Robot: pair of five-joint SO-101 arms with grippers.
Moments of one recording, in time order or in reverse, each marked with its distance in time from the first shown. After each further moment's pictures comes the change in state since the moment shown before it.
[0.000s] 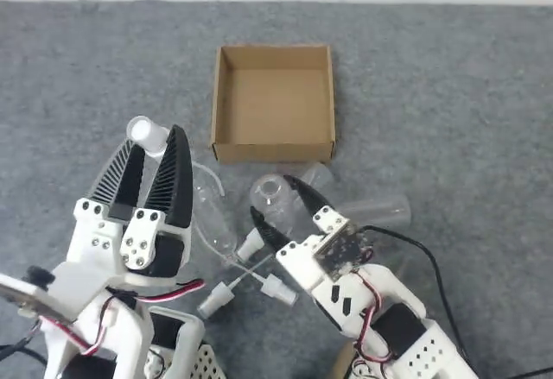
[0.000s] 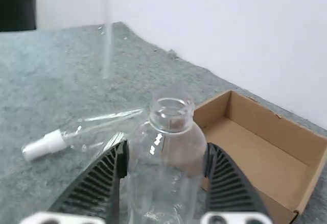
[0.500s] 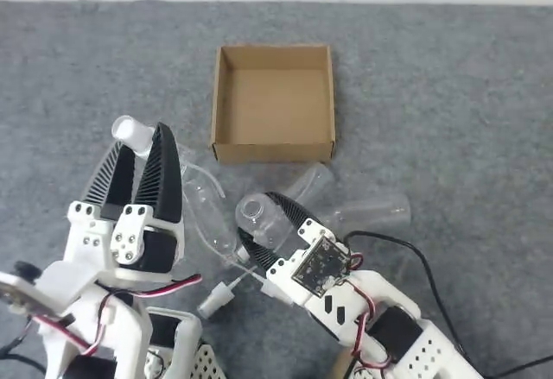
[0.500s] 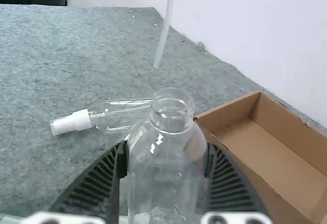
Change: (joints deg) left arm -4.5 0.0 -0.1 1.8 6.1; right arm -5.7 0.0 0.0 3.3 4.8
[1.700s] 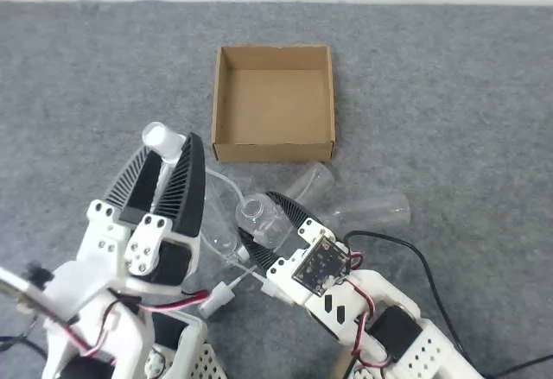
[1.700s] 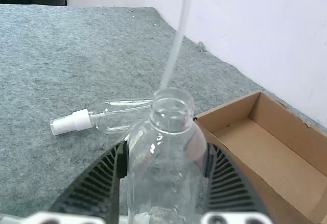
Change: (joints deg) left arm 9.4 -0.2 -0.7 0.1 -1.8; right arm 0.0 0.0 0.0 0.0 0.0
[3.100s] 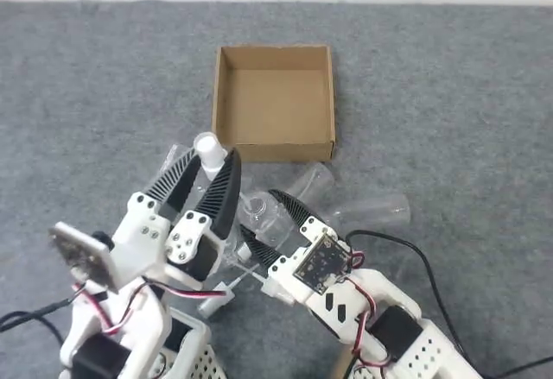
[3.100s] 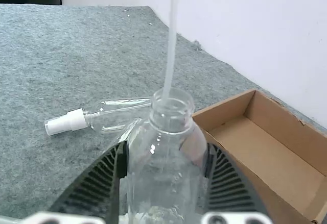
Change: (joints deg) left arm 6.3 0.0 6.5 4.0 -6.8; right arm 1.0 0.0 0.0 0.0 0.0
